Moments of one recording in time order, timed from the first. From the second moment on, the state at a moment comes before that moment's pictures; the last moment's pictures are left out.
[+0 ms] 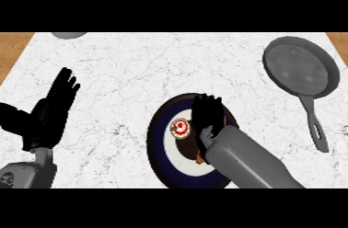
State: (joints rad) left arm -0.14 0.31 -0.04 -1.59 0.25 0.20 0.18; right arm -0.66 -0.14 0.72 -1.21 0.62 0.44 1.05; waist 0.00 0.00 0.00
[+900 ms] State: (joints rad) left arm -0.16 0.26 0.01 -1.57 0.20 0.14 0.20; right arm -0.59 -0.06 0.59 -1.17 0.87 0.44 0.86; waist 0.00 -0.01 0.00
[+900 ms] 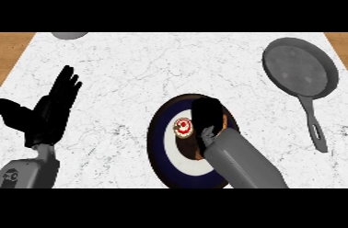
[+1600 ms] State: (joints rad) left arm -0.16 0.24 0.00 -1.59 0.19 0.14 0.23; right arm -0.89 -0.13 0.34 -0.99 0.99 0.12 0.82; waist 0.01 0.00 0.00
